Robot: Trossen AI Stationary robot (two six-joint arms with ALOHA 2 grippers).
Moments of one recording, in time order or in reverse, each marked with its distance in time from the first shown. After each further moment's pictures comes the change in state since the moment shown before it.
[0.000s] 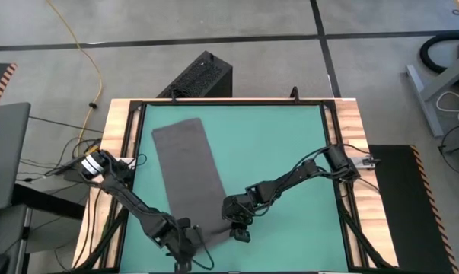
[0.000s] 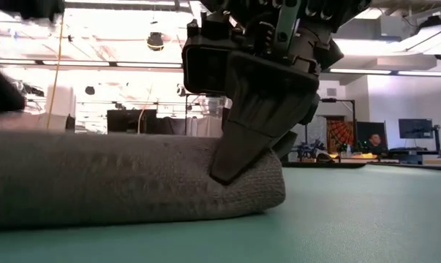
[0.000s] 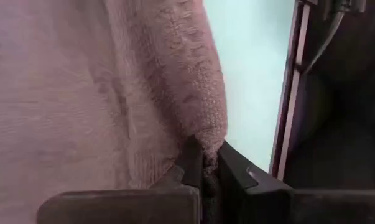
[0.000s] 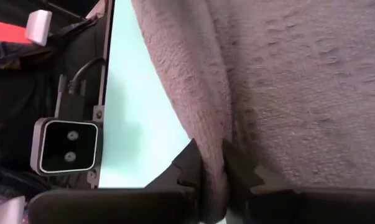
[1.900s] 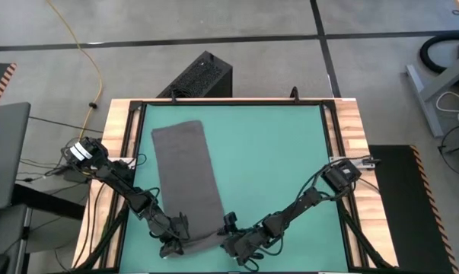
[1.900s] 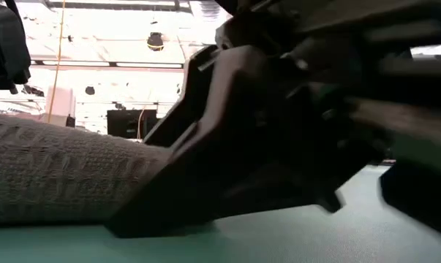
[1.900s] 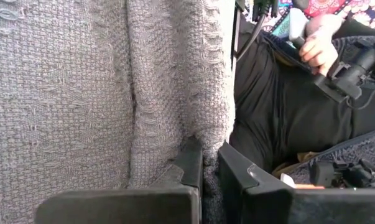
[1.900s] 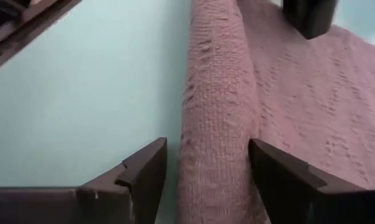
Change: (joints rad) left arm 0.025 -0.177 -0.595 0.949 0.100 -0.205; right arm 0.266 0.145 0.102 0.229 0.844 -0.630
